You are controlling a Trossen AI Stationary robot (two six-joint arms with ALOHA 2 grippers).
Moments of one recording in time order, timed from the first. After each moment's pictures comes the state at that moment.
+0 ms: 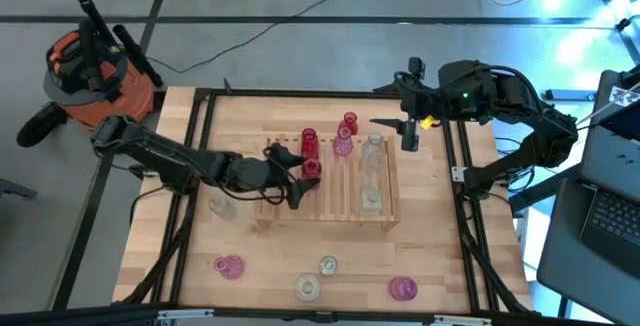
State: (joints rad) left arm -0.24 1.32 0.95 0.00 -0.56 -0.54; right arm -0.03 1.39 1.96 -1.01 0.19 -0.32
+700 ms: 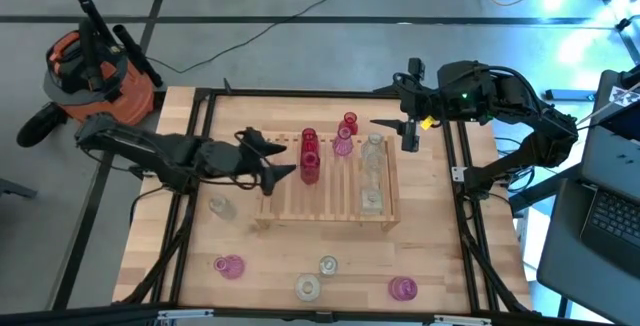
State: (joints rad) left arm -0.24 1.08 1.02 -0.39 -0.53 -0.67; right arm -0.03 1.39 1.96 -1.02 0.19 -0.32
